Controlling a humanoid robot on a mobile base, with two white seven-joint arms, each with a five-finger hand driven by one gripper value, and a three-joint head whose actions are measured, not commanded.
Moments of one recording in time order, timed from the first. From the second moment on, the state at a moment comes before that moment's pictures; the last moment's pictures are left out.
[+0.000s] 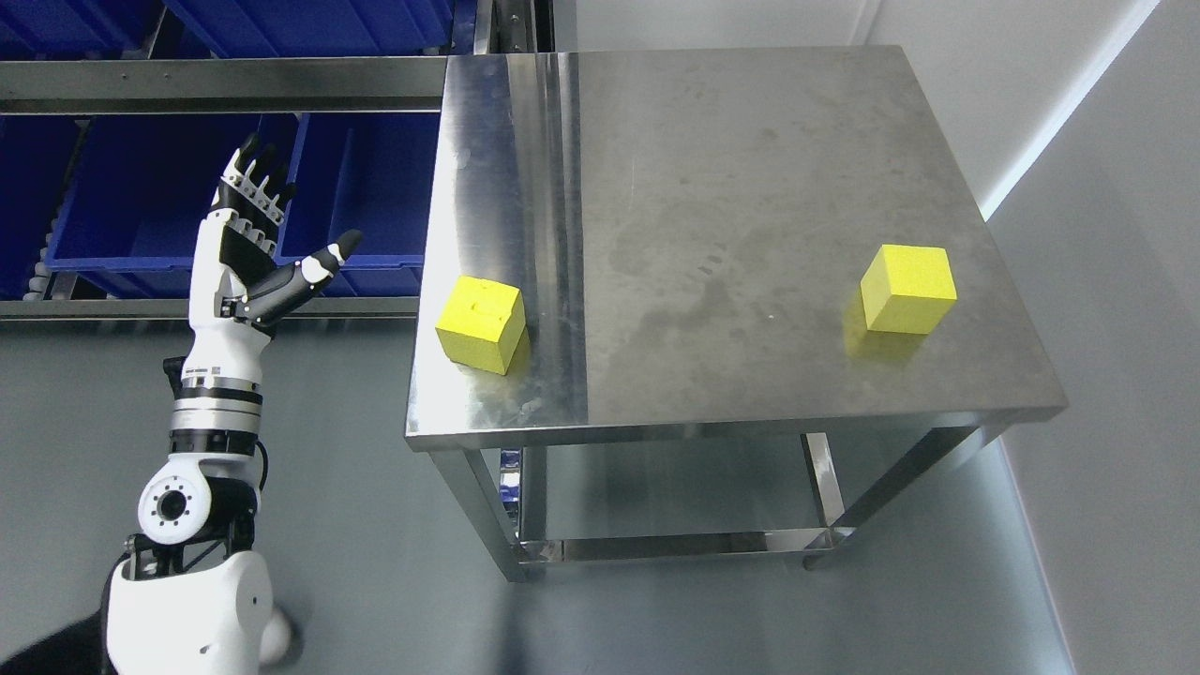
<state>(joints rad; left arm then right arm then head) -0.20 0.03 0.16 -1.66 0.19 -0.09 -0.16 0.00 0.00 -0.09 0.00 0.00 -0.10 0.02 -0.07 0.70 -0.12</state>
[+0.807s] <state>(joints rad) -0.19 0.11 0.20 -1.67 0.19 -0.26 -0.36 0.00 0.00 -0.09 0.00 0.00 -0.10 0.02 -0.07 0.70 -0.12</state>
